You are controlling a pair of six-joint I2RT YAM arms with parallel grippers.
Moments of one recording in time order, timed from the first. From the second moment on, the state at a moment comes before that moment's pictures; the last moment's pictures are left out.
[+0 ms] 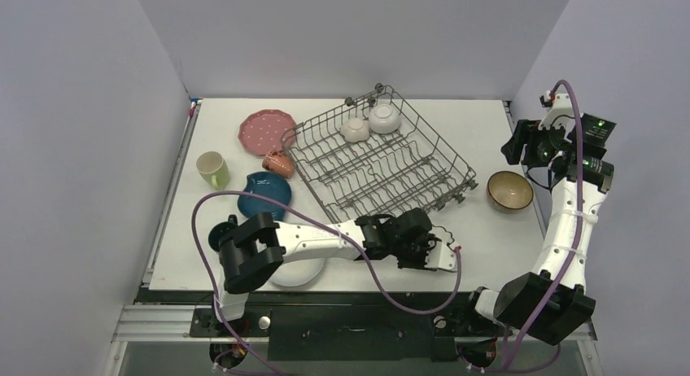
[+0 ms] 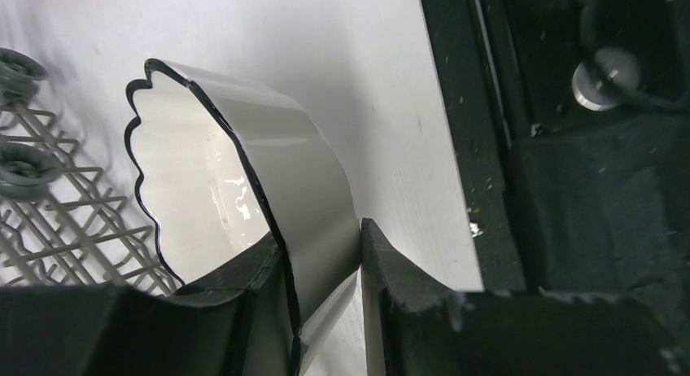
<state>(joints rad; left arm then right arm) -1.27 1.91 1.42 -0.22 0.26 0.48 -0.47 1.25 1.38 -0.76 -0.56 -0.29</state>
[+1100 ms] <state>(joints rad) -1.23 1.78 1.16 0.12 0.25 0.24 -0.13 1.46 1.50 -0.86 -0.52 -0.47</state>
